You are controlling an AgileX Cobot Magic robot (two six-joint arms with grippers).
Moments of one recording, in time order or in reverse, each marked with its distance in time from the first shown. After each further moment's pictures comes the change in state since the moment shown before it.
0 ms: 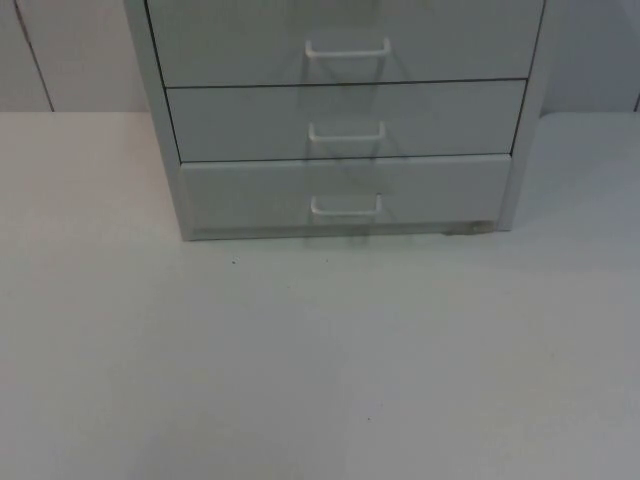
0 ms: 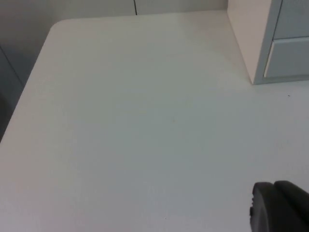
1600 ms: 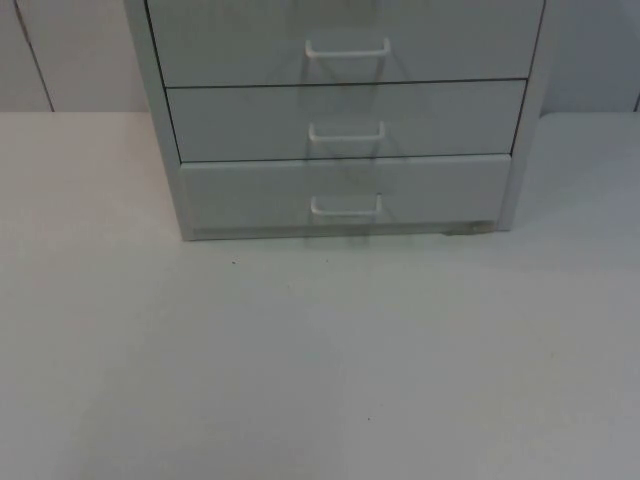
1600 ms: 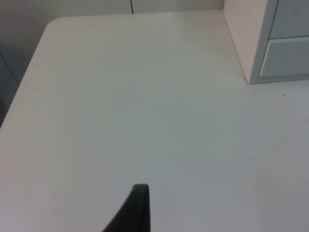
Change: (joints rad) right arm 0.000 0.000 0.000 -0.074 0.000 0.132; left arm 0.000 0.000 0.000 -0.007 0.002 -0.005
